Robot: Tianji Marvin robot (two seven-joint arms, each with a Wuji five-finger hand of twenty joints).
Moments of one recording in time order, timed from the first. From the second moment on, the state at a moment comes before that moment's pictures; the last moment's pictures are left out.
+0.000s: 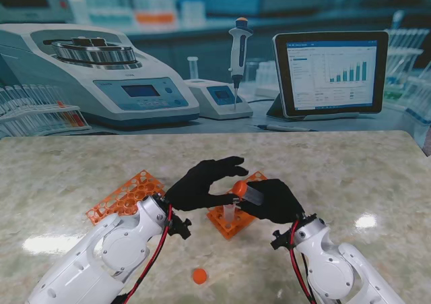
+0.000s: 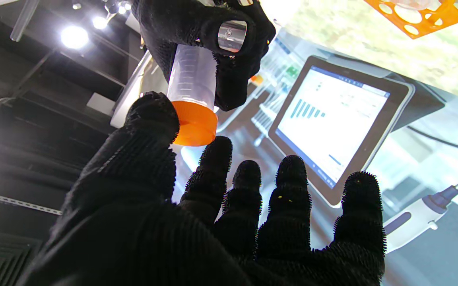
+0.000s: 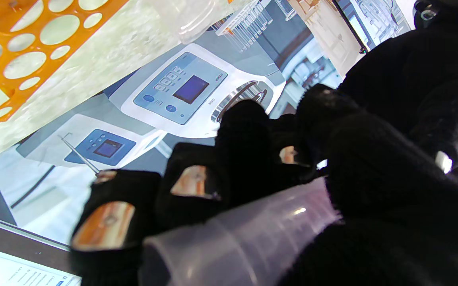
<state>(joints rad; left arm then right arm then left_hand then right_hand) 1.47 -1.12 -1.00 -1.68 0.41 -0.46 0.03 -1.71 -1.14 1.24 -1.69 -0.51 -0.38 -0.19 0.89 -0.36 0.25 -0.04 0.57 0.17 0.18 0.31 0.42 0.10 0.11 0.30 0.37 0.16 0.15 0.43 0.03 0.38 0.50 0.46 0.63 -0.64 0.79 -0.02 0.98 -0.22 1.24 1.42 1.35 -0.12 0.86 0.88 1.28 -0.14 1.39 0.89 1.14 -0.01 1.73 0.75</state>
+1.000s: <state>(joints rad) 1.46 -1.13 -0.99 -1.67 0.43 -0.47 0.07 -1.71 -1.14 1.25 -1.69 -0.51 -0.38 -0.19 1.09 -0.31 0.05 -0.09 0.59 0.18 0.50 0.41 0.48 0.08 0.13 0.30 0.42 0.16 0.17 0.45 0.04 0.38 0.50 0.46 0.63 -0.64 0.79 -0.02 0.98 -0.22 1.24 1.42 1.35 -0.12 0.86 0.88 1.28 -0.14 1.39 0.89 1.14 -0.01 1.73 0.75</state>
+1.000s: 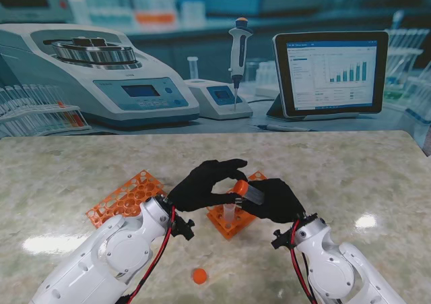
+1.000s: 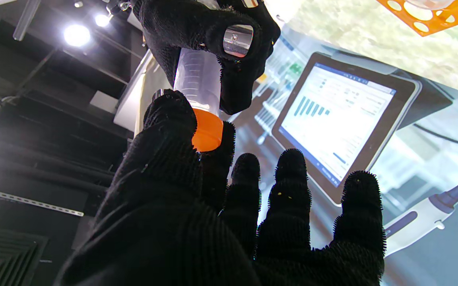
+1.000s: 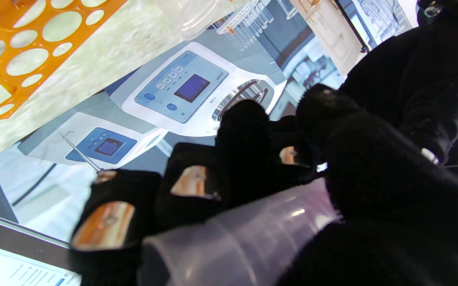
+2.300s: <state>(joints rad) 1.49 -1.12 -1.02 -1.69 0.45 -0.51 0.05 -1.71 -1.13 1.24 -1.70 -0.51 -0.38 -0.18 1.22 -0.35 0.52 -0.08 0.54 -0.21 0.42 0.30 0.49 0.07 0.13 0.30 0.42 0.16 0.16 0.43 0.04 0.38 0.50 0.46 0.63 -0.64 0.79 -0.02 0.98 -0.24 1.25 1.43 1.35 -0.12 0.86 0.88 1.28 -0.14 1.40 0.90 1.14 -0.01 1.73 0.75</state>
